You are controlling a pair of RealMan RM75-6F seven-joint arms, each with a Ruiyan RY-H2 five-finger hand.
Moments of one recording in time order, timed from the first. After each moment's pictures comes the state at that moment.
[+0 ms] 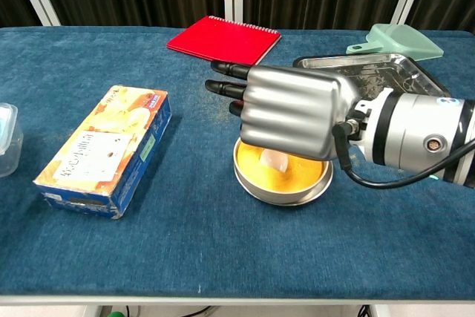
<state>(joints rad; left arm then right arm) -0.10 -1.22 0.05 -1.71 1.72 1.51 0.34 0.96 -1.53 -0.11 -1.74 -1.30 1.03 -1.54</state>
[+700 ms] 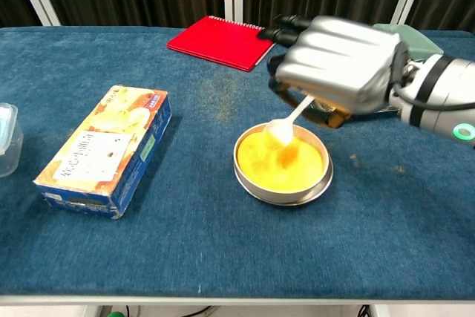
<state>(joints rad) -0.11 -1.21 0.05 -1.76 1.72 1.49 0.39 0.82 -1.48 -0.02 -1.72 -1.33 1.12 -1.00</state>
